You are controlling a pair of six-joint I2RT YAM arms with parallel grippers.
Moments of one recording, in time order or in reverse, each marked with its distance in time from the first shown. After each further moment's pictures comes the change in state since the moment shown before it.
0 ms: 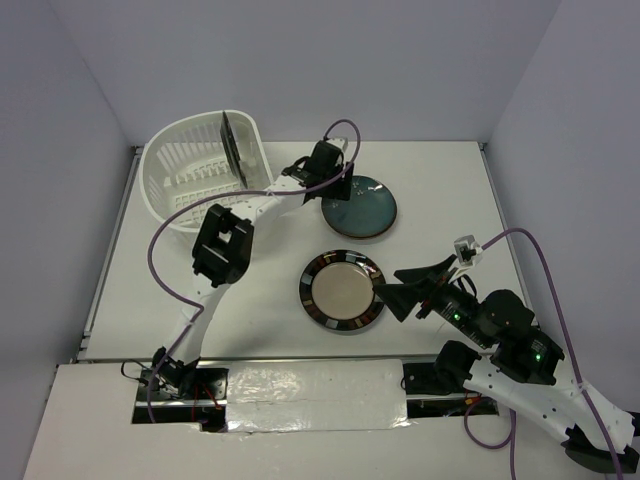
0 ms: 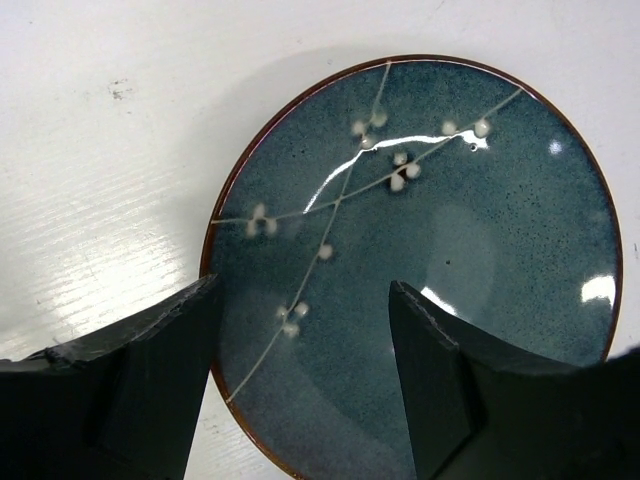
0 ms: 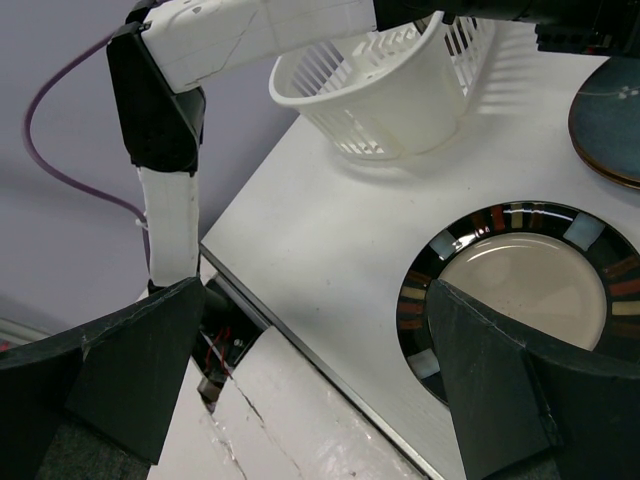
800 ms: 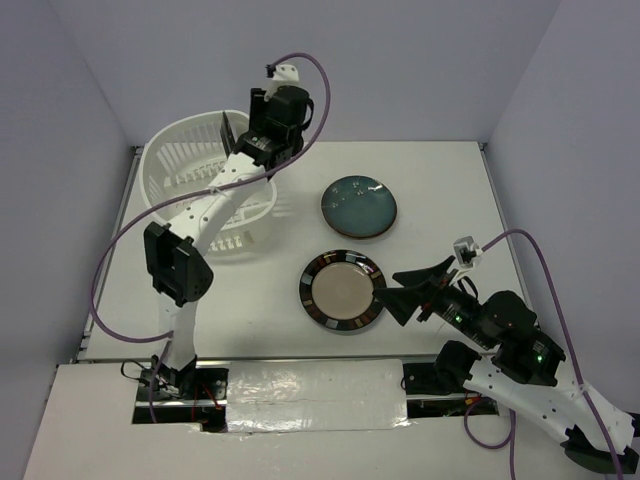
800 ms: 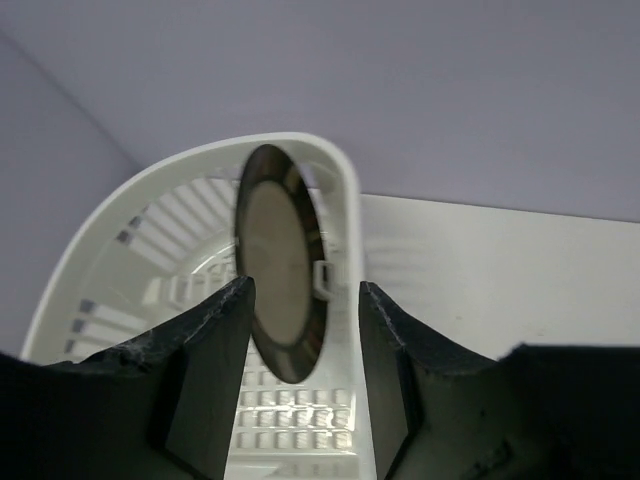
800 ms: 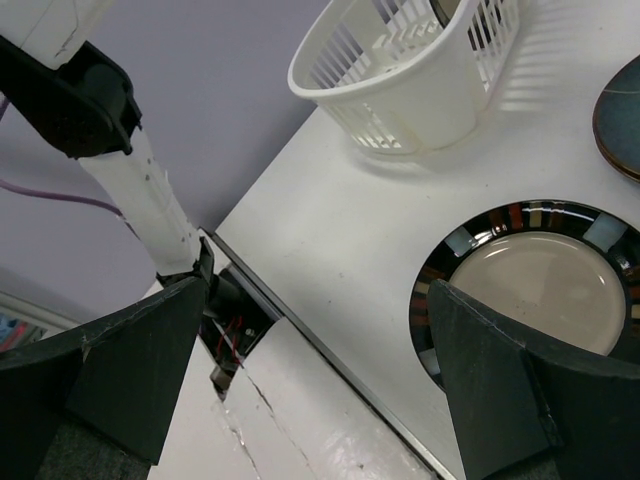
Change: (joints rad) left arm 0.024 -0.372 0.047 -0.039 -0.825 0.304; right arm 0.000 -0.010 0.000 0.000 -0.044 0.000
